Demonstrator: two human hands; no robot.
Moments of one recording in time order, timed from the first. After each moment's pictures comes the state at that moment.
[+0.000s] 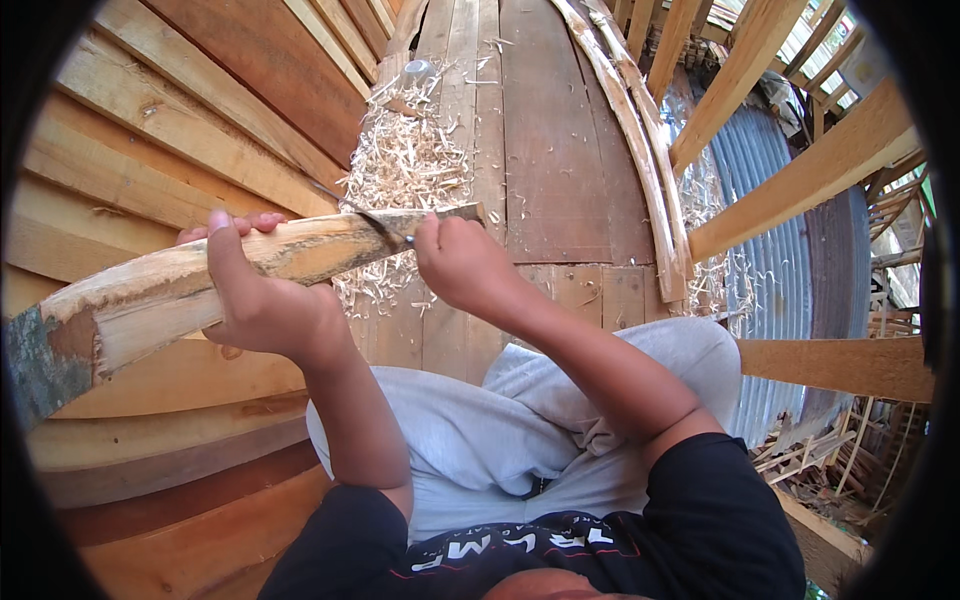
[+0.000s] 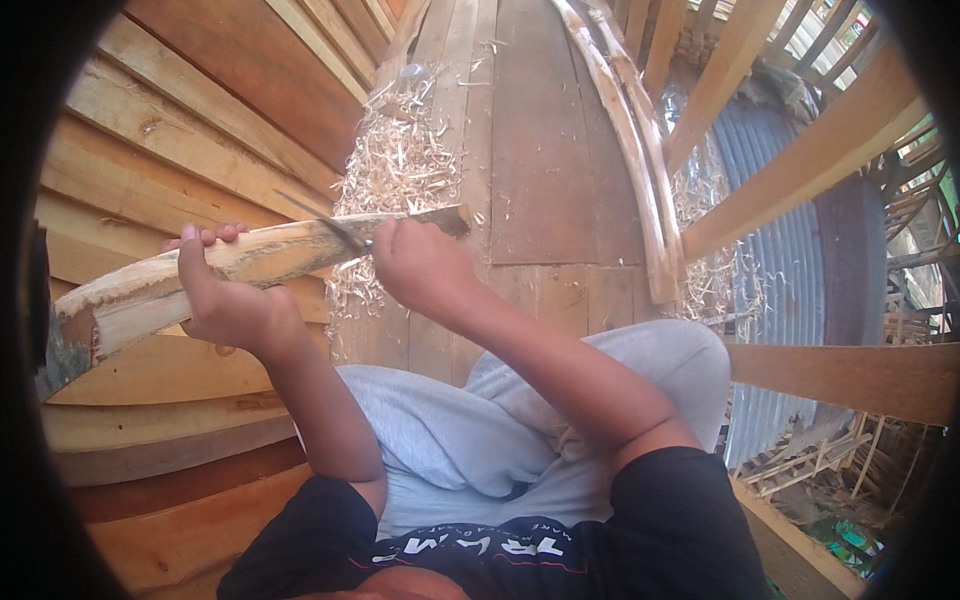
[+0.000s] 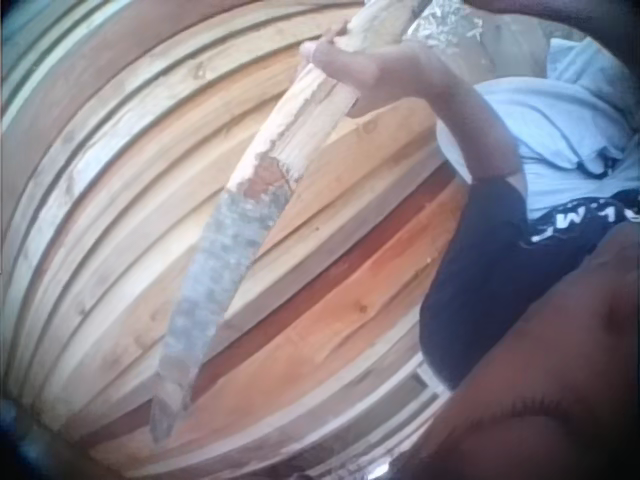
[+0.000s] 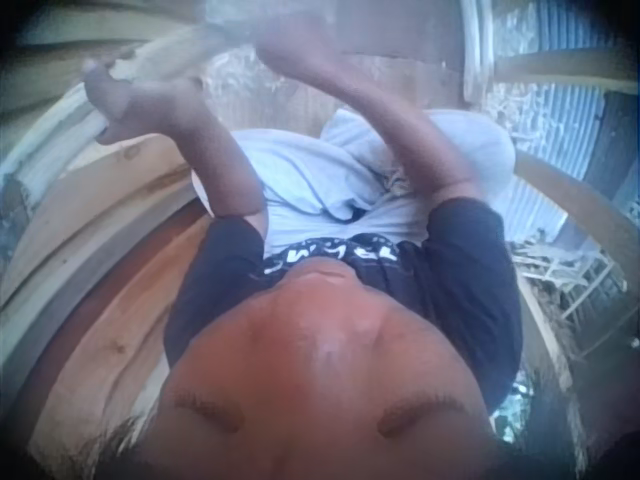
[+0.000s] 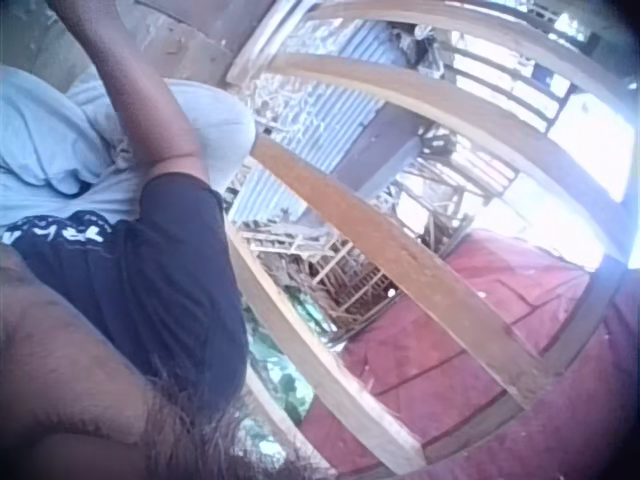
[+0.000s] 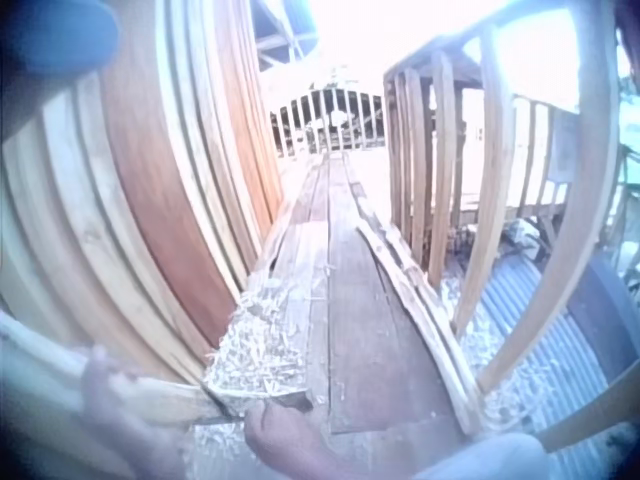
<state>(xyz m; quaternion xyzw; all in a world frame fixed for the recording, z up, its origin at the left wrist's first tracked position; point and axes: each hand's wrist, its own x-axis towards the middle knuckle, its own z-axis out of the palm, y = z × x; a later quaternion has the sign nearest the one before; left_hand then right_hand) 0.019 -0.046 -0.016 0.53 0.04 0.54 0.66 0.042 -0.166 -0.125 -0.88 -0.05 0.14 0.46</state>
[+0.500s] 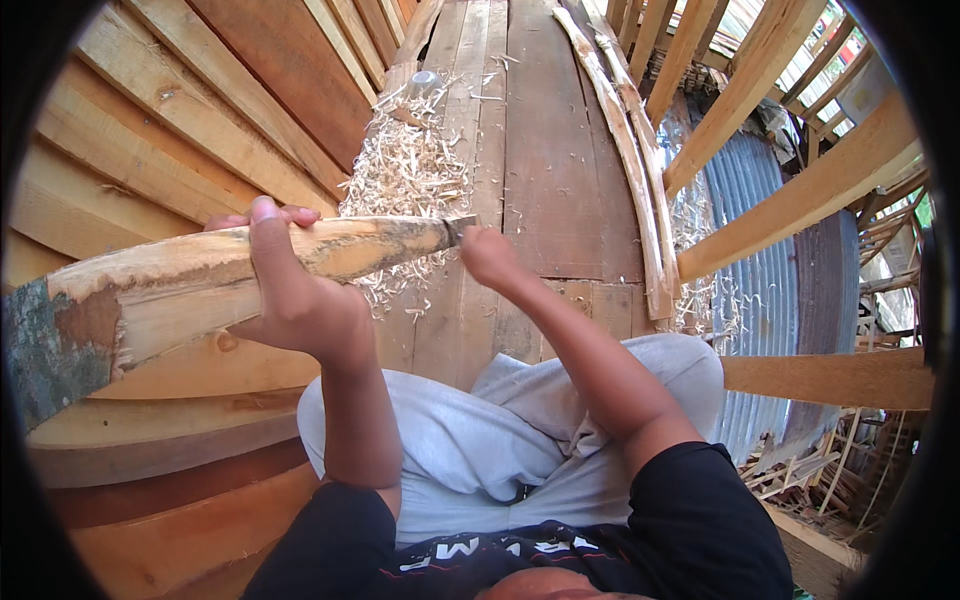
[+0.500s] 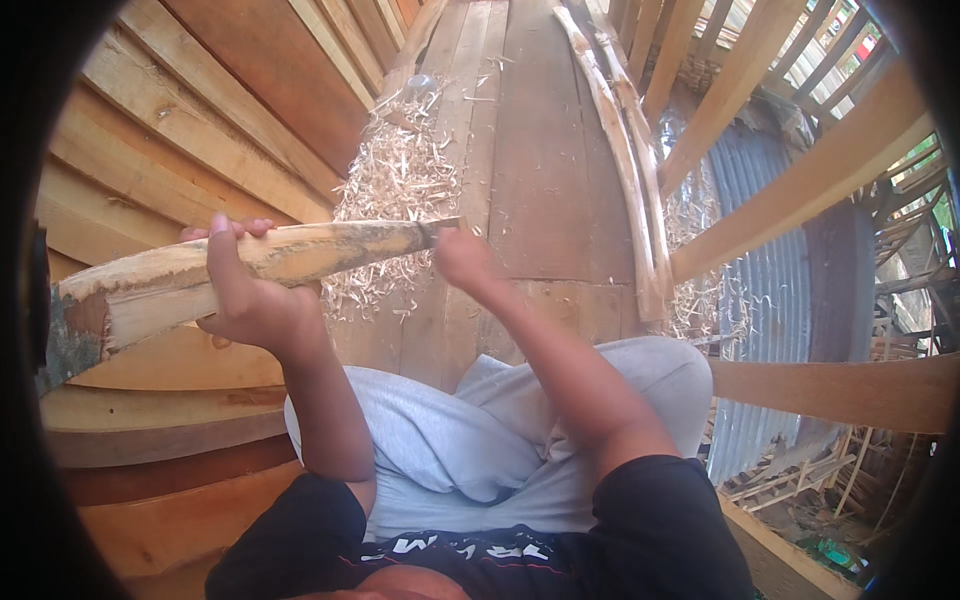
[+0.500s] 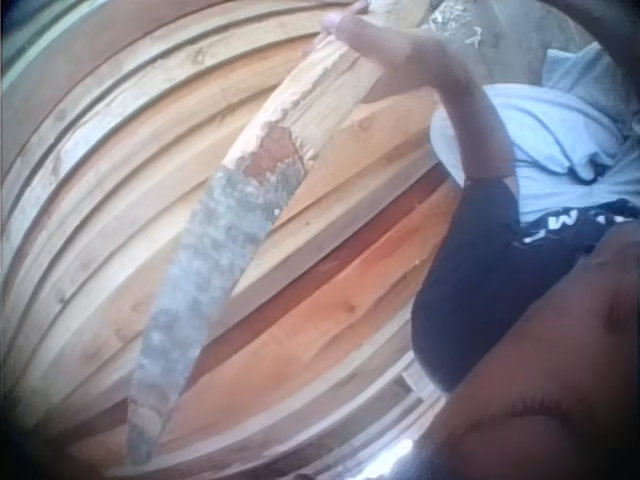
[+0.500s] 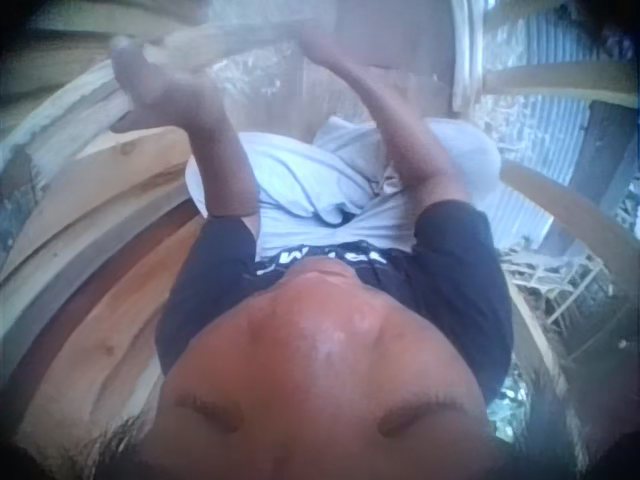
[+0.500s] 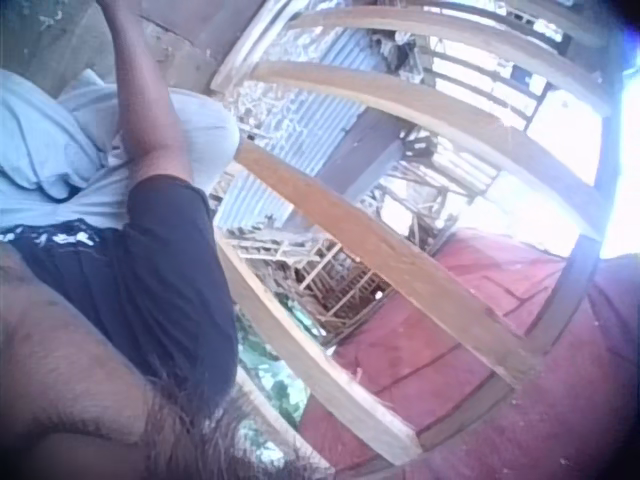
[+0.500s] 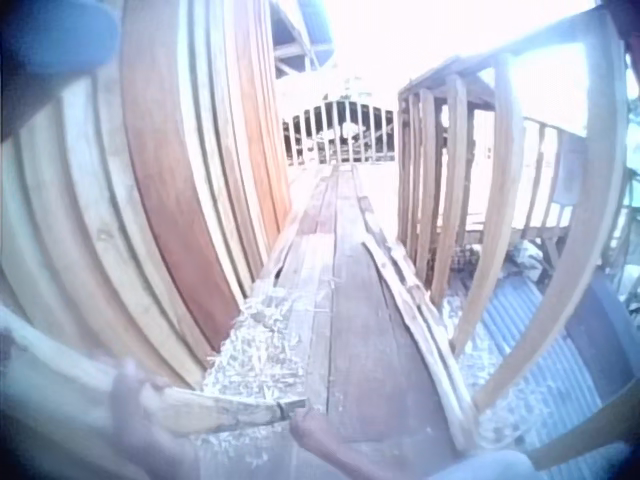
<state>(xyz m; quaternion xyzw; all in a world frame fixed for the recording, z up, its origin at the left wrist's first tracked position) 0.008 -0.068 -0.016 0.54 0.00 0.51 0.67 0.055 -0.200 -0.192 -0.85 0.04 0.14 0.51</state>
